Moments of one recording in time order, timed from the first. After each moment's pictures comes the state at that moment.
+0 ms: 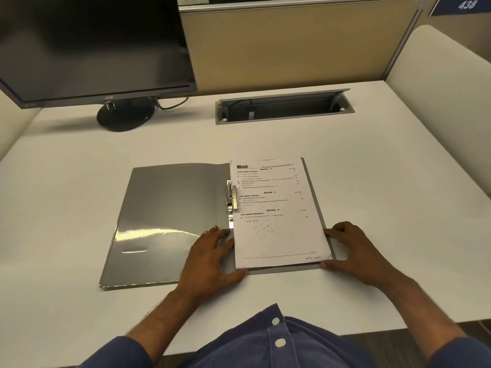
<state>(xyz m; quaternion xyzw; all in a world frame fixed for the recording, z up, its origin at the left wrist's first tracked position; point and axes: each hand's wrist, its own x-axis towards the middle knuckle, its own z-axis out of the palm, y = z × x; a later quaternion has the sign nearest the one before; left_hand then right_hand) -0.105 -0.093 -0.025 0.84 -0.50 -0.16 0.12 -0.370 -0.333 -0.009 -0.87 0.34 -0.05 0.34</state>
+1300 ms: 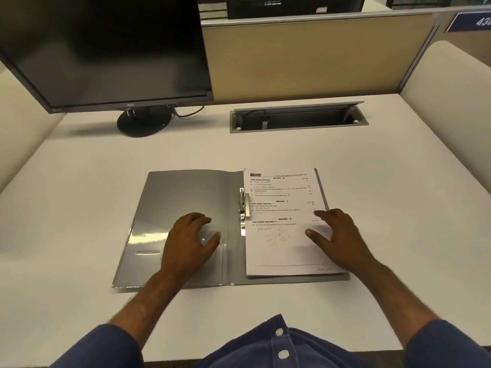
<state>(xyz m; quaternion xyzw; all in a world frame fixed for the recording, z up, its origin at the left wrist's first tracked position) -0.047 -0.088 0.011 0.89 -0.38 -0.05 0.24 -0.296 -0.325 0.009 -0.88 0.37 -0.11 0.28</state>
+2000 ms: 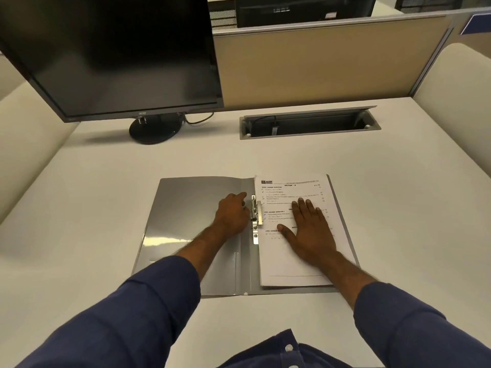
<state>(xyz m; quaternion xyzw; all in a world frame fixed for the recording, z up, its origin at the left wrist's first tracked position) -0.011 -0.201 0.004 0.87 -0.38 -0.21 0.23 -0.202 -0.315 -0.047 -0.92 0.35 -0.02 0.14</state>
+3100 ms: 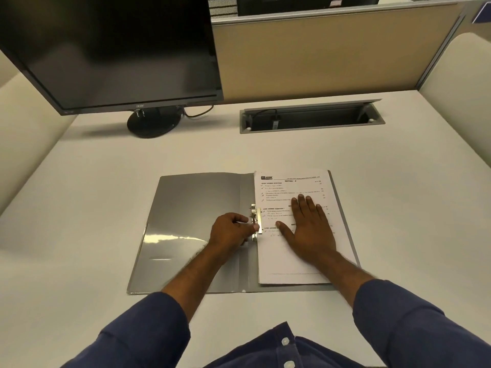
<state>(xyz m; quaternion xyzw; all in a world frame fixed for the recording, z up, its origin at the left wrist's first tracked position) -0.055 -0.164 0.010 0.81 -0.15 -0.35 0.44 -0.202 -0.316 -0.057 -0.93 0.35 -0.04 0.11</state>
